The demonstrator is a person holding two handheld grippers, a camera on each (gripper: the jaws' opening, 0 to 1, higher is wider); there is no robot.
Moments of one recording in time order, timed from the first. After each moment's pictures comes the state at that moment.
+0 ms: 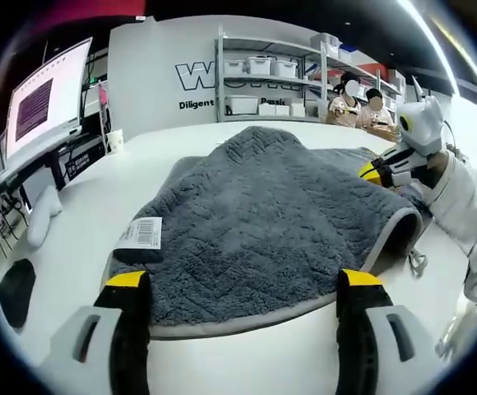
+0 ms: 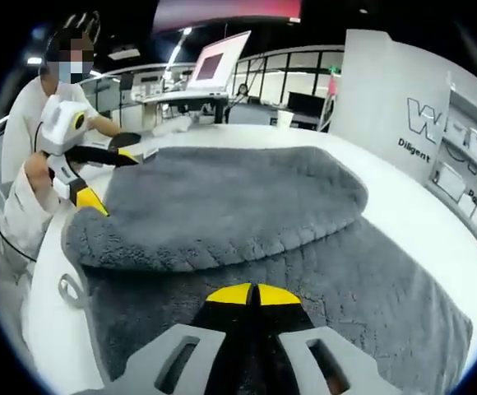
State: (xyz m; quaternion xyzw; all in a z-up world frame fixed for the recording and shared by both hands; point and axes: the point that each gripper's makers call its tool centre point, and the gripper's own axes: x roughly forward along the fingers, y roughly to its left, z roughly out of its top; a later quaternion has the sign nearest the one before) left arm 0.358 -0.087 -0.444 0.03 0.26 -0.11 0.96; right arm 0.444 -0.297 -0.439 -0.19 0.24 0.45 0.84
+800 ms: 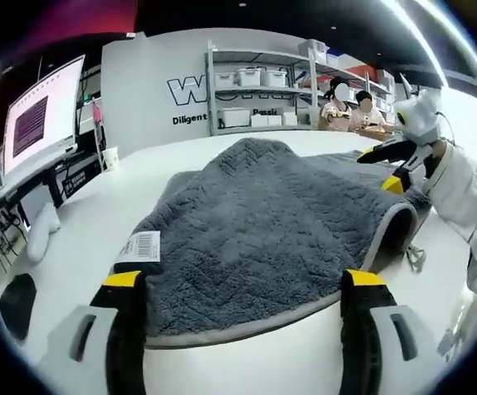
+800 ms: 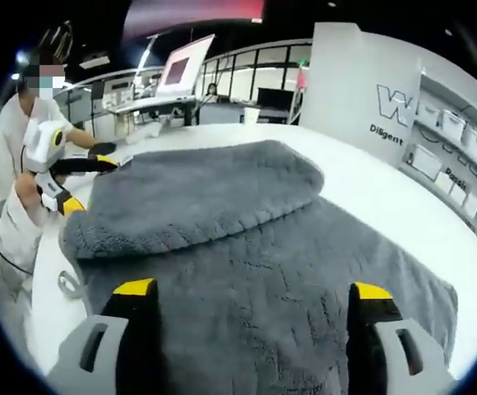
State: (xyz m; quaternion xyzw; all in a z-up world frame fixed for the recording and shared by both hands) left arm 0.360 -0.093 -0.436 0.05 0.22 -0.13 0.97; right arm 0.444 -0.340 -0.431 -0.18 0.25 0.38 0.87
